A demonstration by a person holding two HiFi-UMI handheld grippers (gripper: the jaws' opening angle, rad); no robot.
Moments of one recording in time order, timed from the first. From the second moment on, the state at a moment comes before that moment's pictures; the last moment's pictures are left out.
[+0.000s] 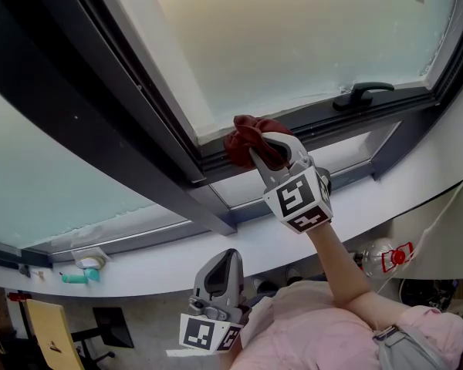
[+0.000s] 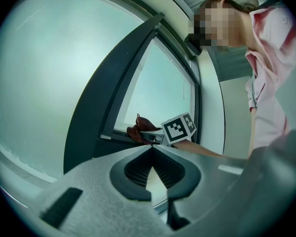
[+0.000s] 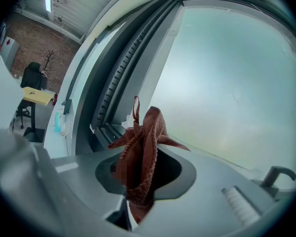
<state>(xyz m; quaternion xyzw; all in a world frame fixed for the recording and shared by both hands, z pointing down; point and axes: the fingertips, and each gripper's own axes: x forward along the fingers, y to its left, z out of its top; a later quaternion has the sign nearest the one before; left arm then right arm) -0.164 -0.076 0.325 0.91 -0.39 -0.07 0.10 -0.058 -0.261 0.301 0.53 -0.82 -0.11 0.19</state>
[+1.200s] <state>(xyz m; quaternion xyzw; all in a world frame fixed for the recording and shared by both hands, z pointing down) -0.128 -0.071 0.319 0.91 -0.39 -0.07 0.09 0.006 -0.256 0.303 0.56 -0.80 -0.10 0.18</state>
